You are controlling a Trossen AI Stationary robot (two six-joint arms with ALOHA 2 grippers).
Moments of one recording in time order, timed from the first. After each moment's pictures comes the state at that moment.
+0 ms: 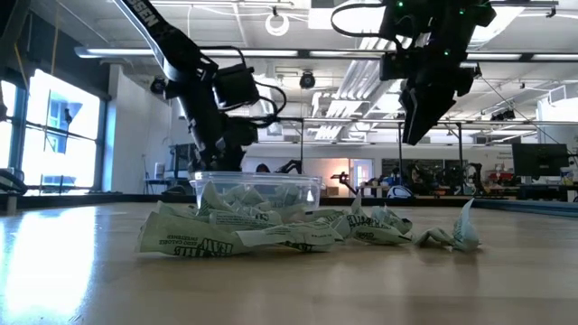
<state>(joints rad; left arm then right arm) 0.42 1.72 0.97 -0.34 0.08 -0.25 -0.23 1.33 0.94 -0.77 0.10 -0.05</state>
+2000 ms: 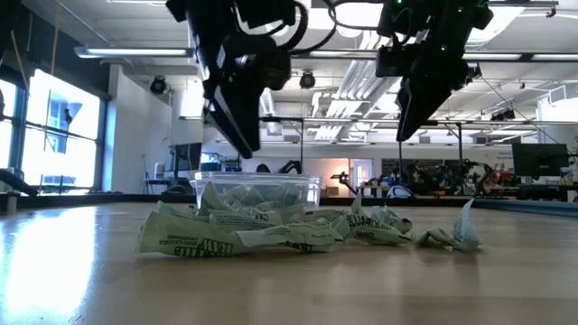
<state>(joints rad) -0.02 1.74 1.29 -0.72 0.00 -0.46 -0.23 1.33 0.94 -0.72 0.00 -0.01</state>
